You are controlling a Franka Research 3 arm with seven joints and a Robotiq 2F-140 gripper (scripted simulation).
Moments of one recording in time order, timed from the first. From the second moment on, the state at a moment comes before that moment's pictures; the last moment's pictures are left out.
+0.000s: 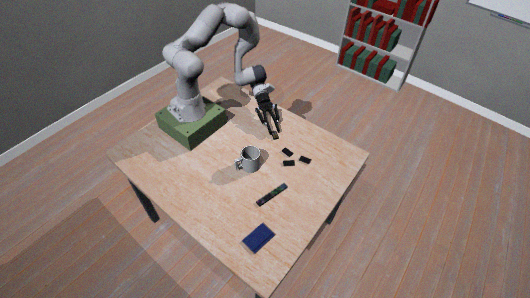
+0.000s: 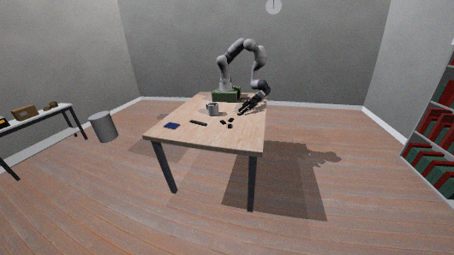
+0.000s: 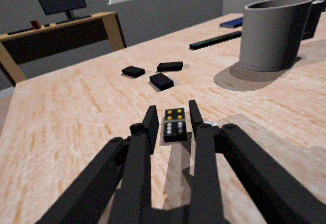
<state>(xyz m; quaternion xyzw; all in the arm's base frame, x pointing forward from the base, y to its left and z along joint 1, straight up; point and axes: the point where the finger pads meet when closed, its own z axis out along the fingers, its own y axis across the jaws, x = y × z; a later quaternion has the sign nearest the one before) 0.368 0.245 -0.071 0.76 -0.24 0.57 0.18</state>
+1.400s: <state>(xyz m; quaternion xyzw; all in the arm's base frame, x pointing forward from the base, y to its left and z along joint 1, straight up) 0.359 0.253 -0.066 0.76 -0.25 0.57 0.18</state>
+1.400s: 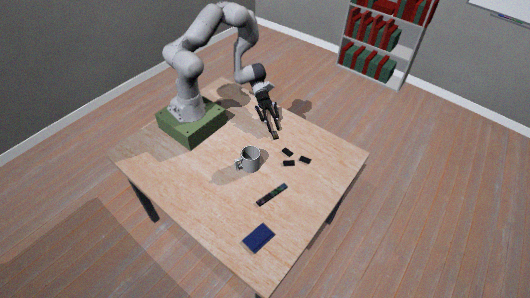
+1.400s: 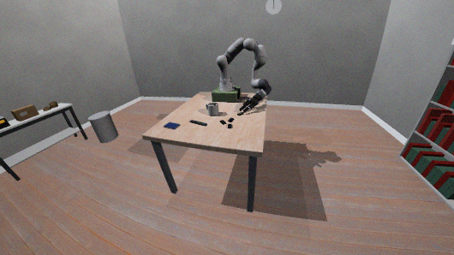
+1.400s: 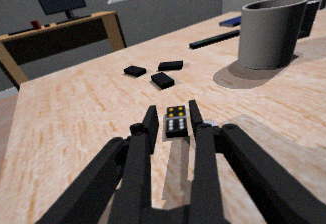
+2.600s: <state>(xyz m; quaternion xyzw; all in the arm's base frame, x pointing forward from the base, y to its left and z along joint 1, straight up) 0.329 0.272 -0.026 0.76 -0.25 0.57 0.18</state>
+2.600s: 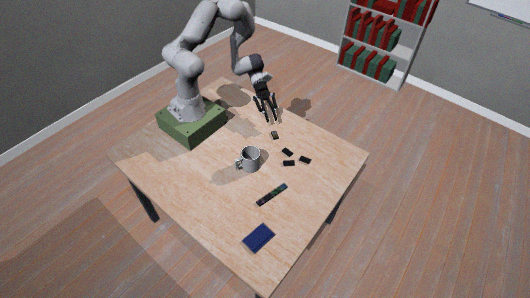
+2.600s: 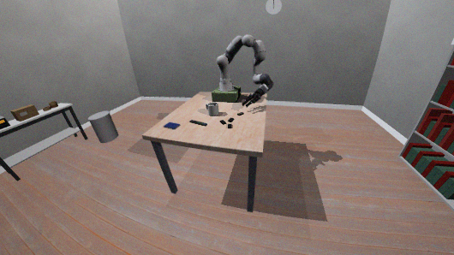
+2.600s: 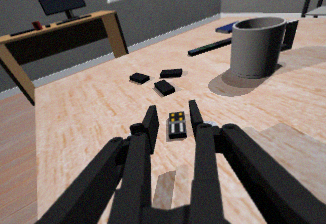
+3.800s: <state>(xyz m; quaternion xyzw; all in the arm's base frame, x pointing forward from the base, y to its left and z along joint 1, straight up) 0.381 0.219 0.018 0.89 -0.41 0.22 0.04</state>
